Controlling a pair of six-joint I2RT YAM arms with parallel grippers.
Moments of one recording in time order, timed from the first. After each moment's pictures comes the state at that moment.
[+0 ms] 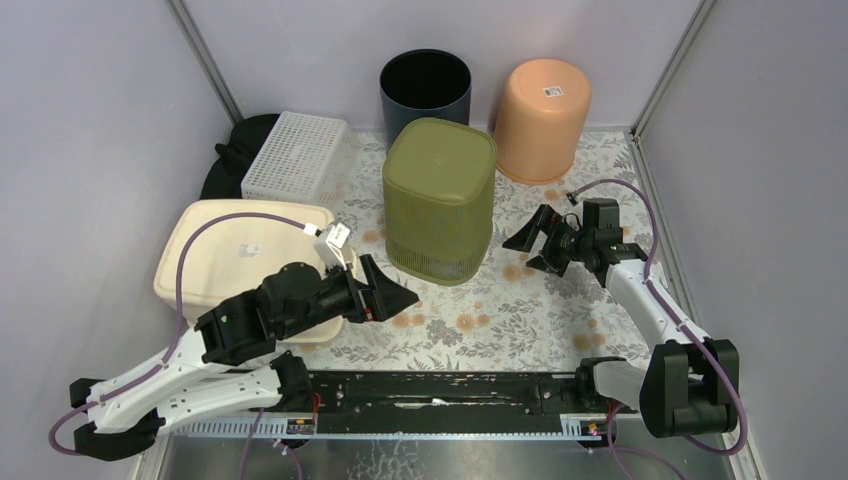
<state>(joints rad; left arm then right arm) -1.09 0.66 0.91 -0.62 -0.14 -0.98 0.07 1.18 0.71 -0.35 -0.60 0.66</state>
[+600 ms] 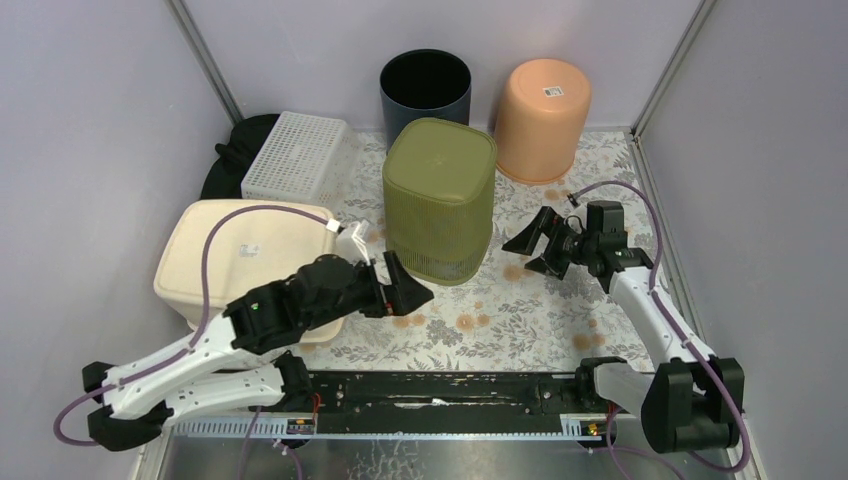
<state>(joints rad) -1.09 0.75 0.91 -0.60 -0.15 -0.98 0.07 1.12 0.71 -0.38 -0.64 0.68</state>
